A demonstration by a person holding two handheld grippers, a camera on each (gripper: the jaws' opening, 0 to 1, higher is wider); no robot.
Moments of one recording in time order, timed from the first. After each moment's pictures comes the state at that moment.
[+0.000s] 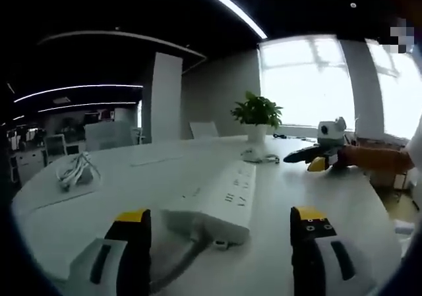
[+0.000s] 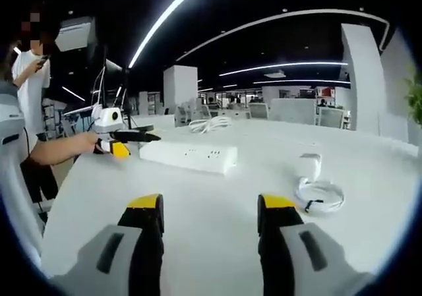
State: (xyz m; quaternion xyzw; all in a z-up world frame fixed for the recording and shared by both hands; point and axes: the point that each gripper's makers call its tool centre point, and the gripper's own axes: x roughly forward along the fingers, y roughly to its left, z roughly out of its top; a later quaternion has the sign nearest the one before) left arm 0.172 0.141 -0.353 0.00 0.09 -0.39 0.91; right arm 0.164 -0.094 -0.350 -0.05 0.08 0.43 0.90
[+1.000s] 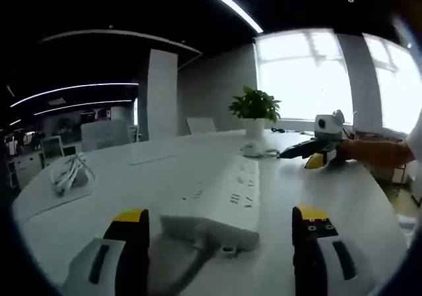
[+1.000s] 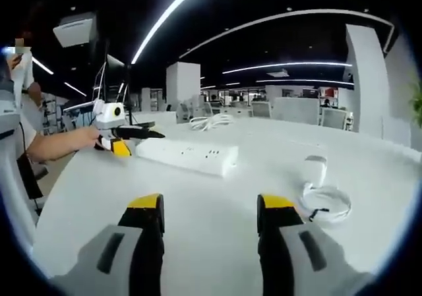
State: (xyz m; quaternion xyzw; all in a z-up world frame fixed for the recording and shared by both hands) left arm 0.187 0.136 -0.359 0.02 0.10 -0.40 0.91; right arm 0.177 -0.086 -0.356 -0.06 0.09 0.43 0.89
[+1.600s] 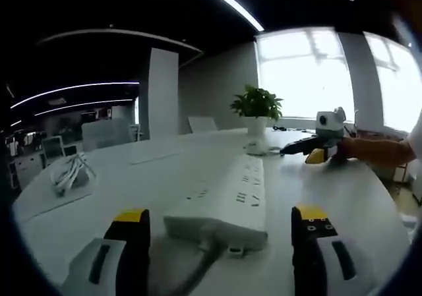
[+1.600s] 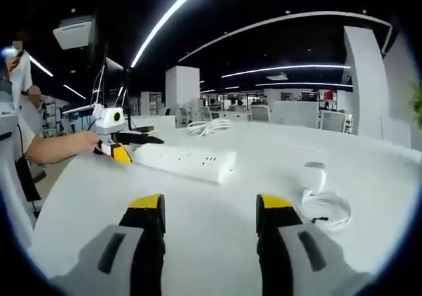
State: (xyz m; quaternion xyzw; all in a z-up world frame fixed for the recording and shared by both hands) left arm 0.189 0.135 -0.361 0.02 0.11 -0.40 0.91; right arm 0.184 -0.083 -0.349 -0.05 0.07 0.43 0.90
